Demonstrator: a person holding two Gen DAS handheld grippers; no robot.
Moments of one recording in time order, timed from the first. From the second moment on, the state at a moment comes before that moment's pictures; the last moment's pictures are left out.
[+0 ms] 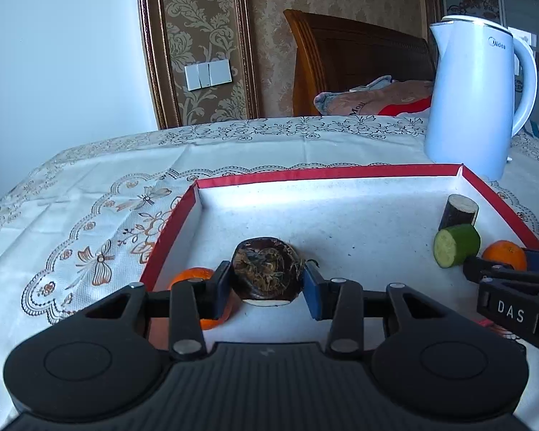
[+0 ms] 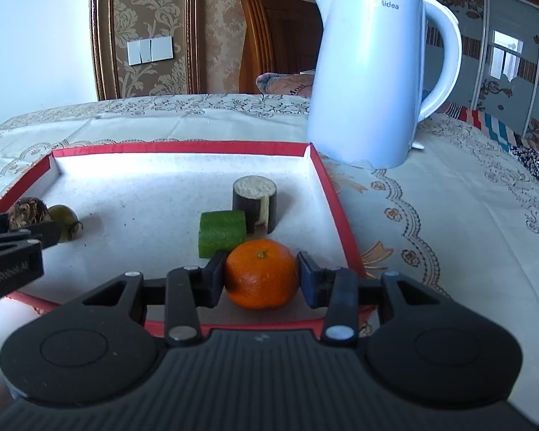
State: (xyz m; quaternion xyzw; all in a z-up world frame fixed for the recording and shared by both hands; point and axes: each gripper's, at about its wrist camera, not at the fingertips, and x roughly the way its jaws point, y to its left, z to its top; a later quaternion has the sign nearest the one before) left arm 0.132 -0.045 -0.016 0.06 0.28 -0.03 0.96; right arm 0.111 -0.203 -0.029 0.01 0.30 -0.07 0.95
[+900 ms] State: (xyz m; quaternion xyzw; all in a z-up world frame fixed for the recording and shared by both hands) left arm 0.161 -0.053 -0.028 0.07 0.30 -0.02 0.95; right arm 0.146 -0.194 -0.034 0.02 0.30 -0.08 0.95
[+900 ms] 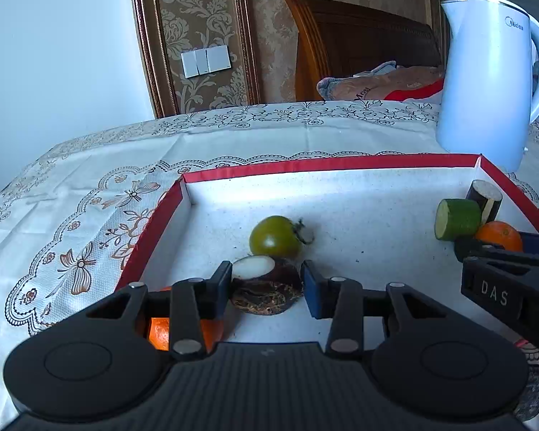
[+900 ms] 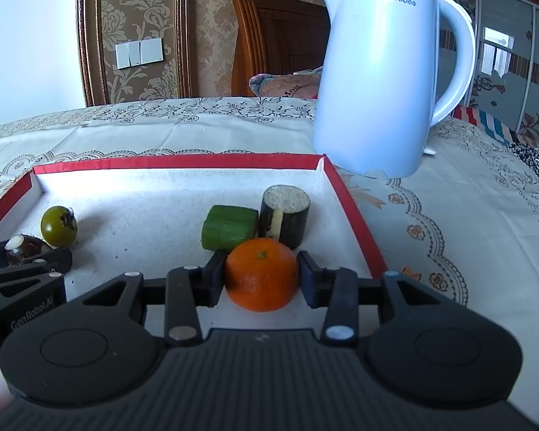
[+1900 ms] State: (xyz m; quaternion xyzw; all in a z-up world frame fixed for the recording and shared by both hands) left arm 0.137 -0.048 -0.024 0.07 0.27 -0.04 0.96; right arm 0.126 -0.195 -0.035 0.02 0.28 -0.10 0.95
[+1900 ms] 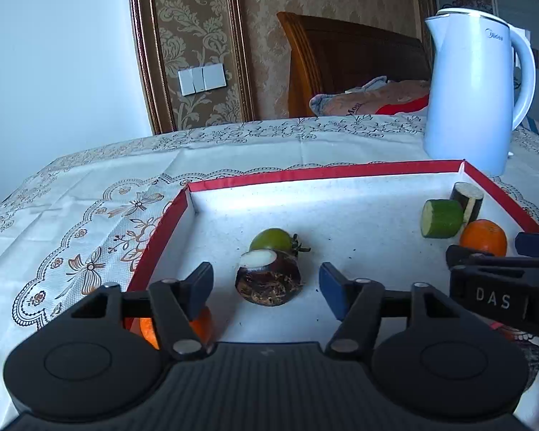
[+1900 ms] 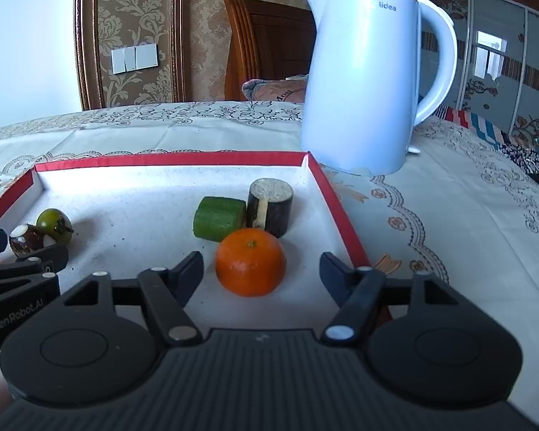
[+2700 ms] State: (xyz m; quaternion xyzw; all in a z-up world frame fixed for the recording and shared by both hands) left arm 0.081 -0.027 -0.016 0.05 0.24 -0.04 0.97; right arm 0.039 -0.211 -0.017 0.05 0.23 -0.06 0.97
